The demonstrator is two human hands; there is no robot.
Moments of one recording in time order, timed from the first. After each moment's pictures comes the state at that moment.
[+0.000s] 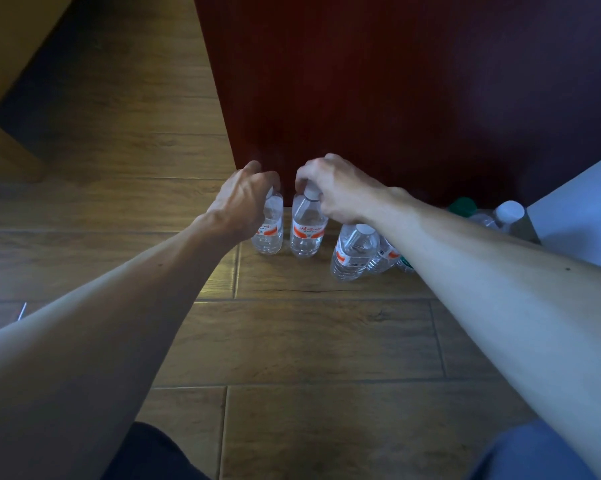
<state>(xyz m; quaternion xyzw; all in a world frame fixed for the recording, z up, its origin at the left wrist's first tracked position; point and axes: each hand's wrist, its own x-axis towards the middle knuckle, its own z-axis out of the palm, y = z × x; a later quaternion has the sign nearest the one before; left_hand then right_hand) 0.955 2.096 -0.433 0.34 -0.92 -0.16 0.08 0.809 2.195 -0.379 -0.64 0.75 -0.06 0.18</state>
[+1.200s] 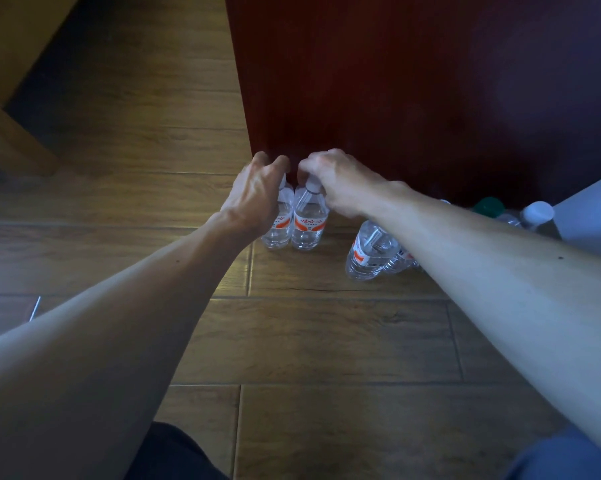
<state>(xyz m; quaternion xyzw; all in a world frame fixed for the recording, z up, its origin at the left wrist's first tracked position) 0.962 2.089 -0.437 0.36 -0.91 -0.17 0.12 0.821 2.168 -0.393 -0.65 0.74 -0.06 0.18</state>
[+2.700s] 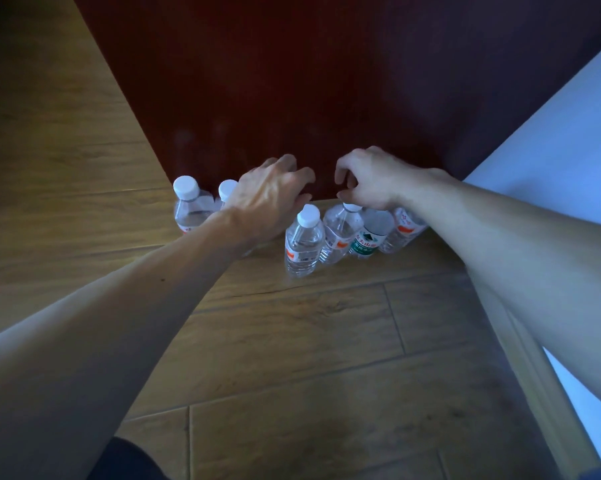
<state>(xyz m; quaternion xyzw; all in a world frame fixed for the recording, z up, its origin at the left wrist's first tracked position) 0.875 2.160 -0.412 0.15 -0.97 -0.13 0.13 0.707 2.260 -0.385 -0.51 0.84 0.01 0.19</state>
